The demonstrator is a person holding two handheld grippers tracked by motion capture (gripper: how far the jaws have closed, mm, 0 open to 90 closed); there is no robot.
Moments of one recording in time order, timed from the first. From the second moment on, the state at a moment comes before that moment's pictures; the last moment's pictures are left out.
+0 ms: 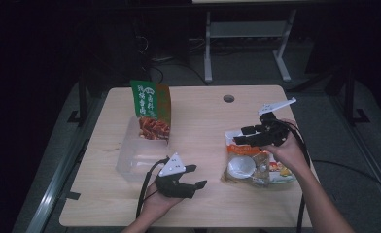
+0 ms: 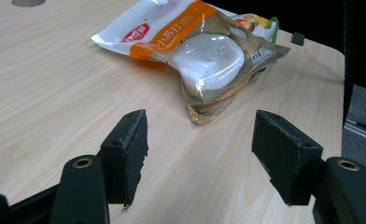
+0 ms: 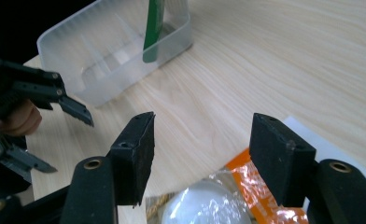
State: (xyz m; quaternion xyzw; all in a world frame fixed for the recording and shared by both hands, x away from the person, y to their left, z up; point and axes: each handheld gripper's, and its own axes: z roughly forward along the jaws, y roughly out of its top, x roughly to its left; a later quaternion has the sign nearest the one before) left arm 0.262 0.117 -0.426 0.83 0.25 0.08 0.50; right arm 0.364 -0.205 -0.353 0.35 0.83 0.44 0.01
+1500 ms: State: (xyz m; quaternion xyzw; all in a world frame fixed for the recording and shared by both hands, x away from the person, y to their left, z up) left arm 0.258 0.100 -0.432 0.84 0.25 0.07 0.49; right arm 0.358 -0.289 -0.426 0.50 0.77 0.39 -0.02
